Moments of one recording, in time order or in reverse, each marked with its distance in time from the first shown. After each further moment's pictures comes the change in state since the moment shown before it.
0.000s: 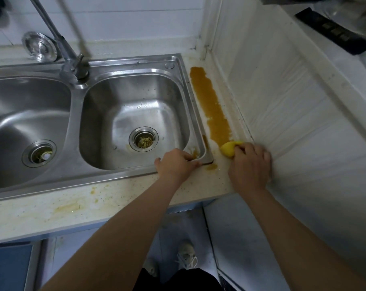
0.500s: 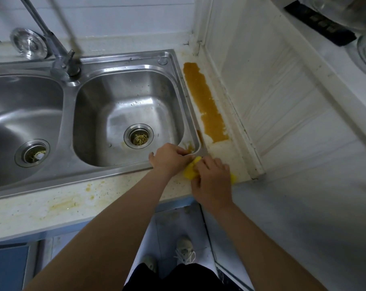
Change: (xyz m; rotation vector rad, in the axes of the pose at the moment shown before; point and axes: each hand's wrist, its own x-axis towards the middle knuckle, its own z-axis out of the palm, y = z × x) left_hand 0.004 -0.005 0.000 -0.043 -0.022 -0.009; right_hand -0.049 -0.043 -0.005 0.306 -0.032 -0.219
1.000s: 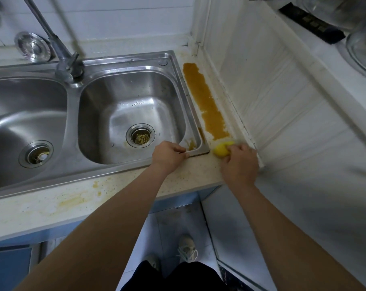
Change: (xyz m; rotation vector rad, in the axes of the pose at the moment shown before) left_hand -0.003 -0.015 -0.006 -0.253 0.005 0.055; right_hand 0.017 0.028 -0.024 -0.027 -0.054 0.386
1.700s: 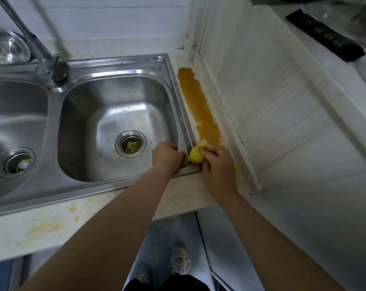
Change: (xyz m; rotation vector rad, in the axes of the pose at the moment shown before) left_hand 0.046 0.031 0.019 -0.104 0.086 -0.234; right_hand 0.036 -0.013 0.031 0.301 0.000 -0.288
